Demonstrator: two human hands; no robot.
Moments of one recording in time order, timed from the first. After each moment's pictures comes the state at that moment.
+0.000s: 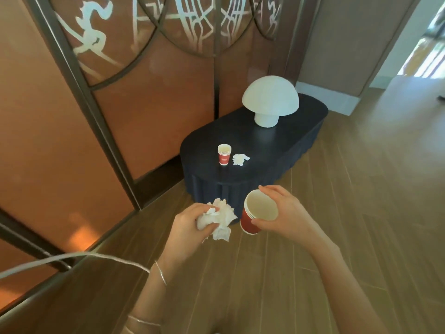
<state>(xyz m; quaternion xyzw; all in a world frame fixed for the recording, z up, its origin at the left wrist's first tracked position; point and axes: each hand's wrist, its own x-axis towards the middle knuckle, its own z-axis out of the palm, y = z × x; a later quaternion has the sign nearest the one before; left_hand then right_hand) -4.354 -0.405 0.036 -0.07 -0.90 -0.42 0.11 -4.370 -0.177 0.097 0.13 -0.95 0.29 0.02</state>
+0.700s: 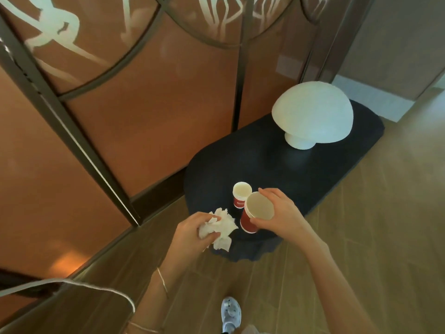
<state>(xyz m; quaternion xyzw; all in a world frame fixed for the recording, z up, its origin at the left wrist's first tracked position) -4.687 -0.436 -0.011 0.02 -0.90 -0.43 0.05 -4.758 -0.219 0.030 0.14 -0.94 0.31 -0.07</state>
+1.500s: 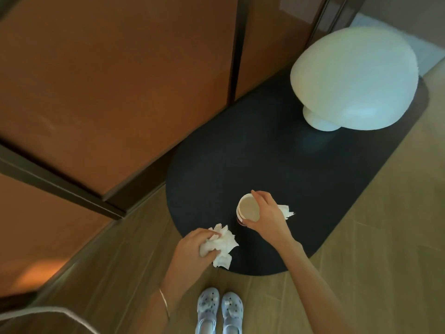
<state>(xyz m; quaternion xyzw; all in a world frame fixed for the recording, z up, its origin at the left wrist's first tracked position) -4.855 -0.461 -0.140 0.02 -0.88 -0.46 -0.06 -4.951 -0.263 -0.163 0.05 -0.95 0.27 -0.13</state>
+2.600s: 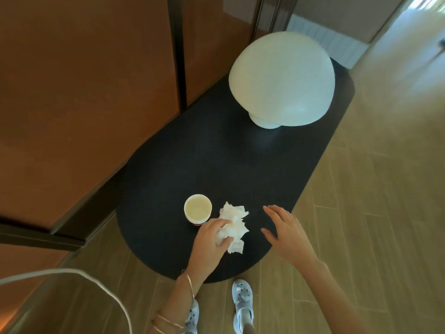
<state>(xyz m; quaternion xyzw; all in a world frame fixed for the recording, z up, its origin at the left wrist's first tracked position) -4.908 -0.335 -0.152 -0.05 -0.86 -0.50 -0.10 -4.908 -0.122 -0.125 0.03 -0.99 0.14 -0.07</state>
